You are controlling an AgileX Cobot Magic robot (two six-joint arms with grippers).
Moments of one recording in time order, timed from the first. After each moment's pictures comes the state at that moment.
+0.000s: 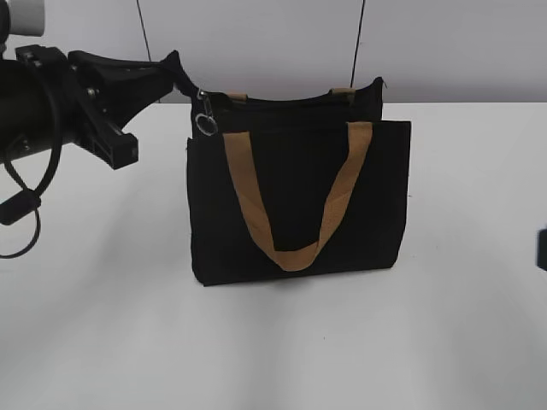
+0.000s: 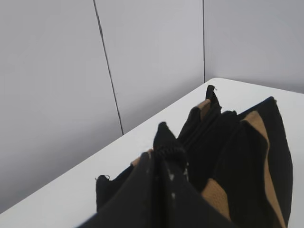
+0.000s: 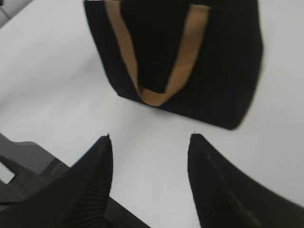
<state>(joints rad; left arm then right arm) -0.37 1.38 -0.60 0.68 -0.68 -0.25 0.07 0.50 -0.50 0.76 0.79 -0.65</state>
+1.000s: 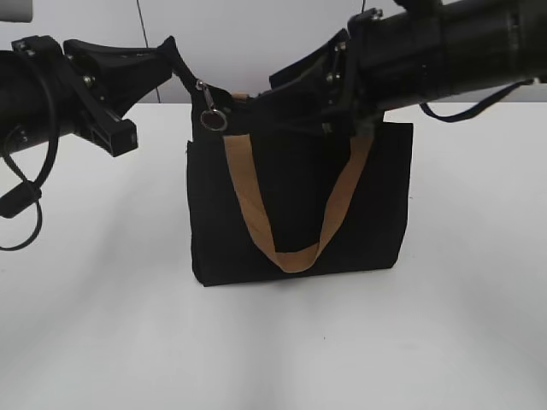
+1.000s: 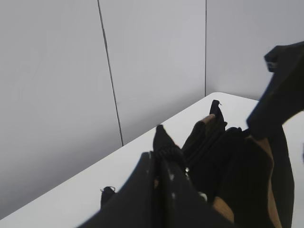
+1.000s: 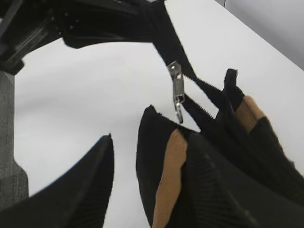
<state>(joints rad) -0.37 1.38 -0.60 0.64 -0.73 -0.25 0.35 1.56 -1.01 1.42 0.69 -1.72</state>
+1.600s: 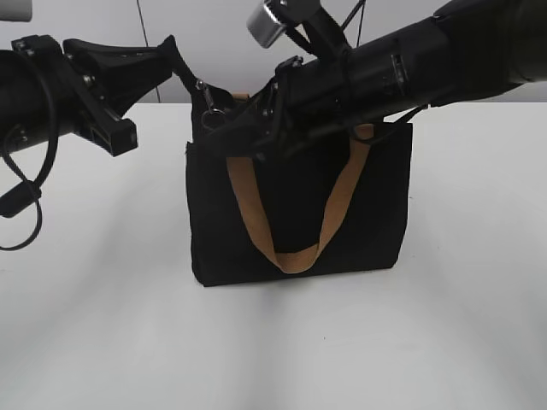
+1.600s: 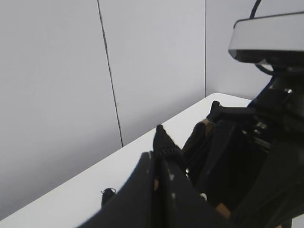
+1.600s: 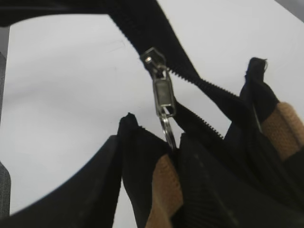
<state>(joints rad) -0.37 1.38 -0.60 0.64 -0.73 -0.25 0.43 1.81 -1.17 1.43 0.66 -1.74</state>
